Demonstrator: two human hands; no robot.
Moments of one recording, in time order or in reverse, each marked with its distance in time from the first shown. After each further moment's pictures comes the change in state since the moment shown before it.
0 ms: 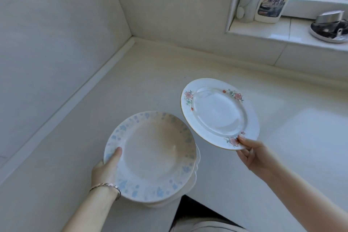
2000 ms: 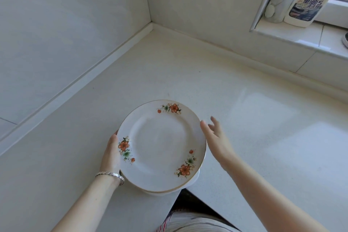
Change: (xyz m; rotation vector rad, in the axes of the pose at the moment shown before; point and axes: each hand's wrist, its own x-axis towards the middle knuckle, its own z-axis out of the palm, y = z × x) left_hand 0.024 -0.022 -0.005 -0.185 -0.094 -0.073; right_hand 0.019 0.055 0.088 -1.045 -0.032 -0.239
